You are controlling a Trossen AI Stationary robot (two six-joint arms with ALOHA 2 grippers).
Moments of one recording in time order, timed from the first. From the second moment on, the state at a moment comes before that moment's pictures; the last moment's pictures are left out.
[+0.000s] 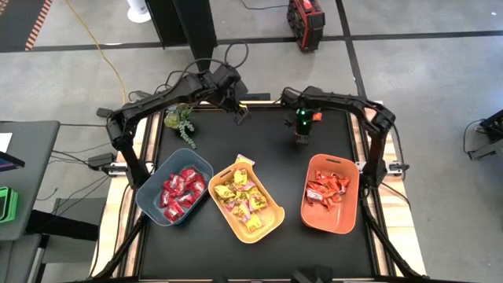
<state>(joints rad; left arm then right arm) 0.51 1.75 1.78 -0.86 0.15 -0.12 -0.67 1.86 1.37 -1.12 -0.06 -0.47</state>
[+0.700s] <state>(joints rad) 0.54 1.75 1.78 -0.87 0.15 -0.14 -0.73 1.73 1.37 -1.07 -0.11 -0.41</state>
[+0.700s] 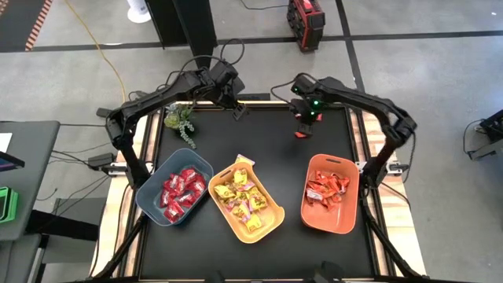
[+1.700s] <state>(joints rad) 0.51 1.75 1.78 -0.87 0.14 -0.13 -0.74 2.01 1.36 -1.06 -0.03 -0.44</state>
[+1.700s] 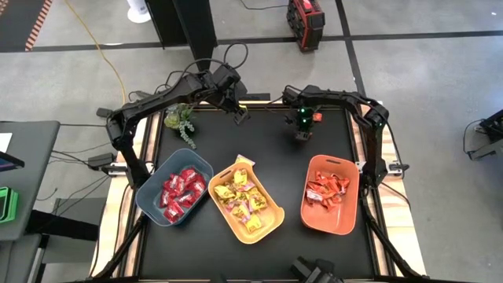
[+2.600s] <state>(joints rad) 0.52 1.75 1.78 -0.85 0.12 -0.12 -0.74 1.42 1.41 -1.21 -0.55 -0.50</state>
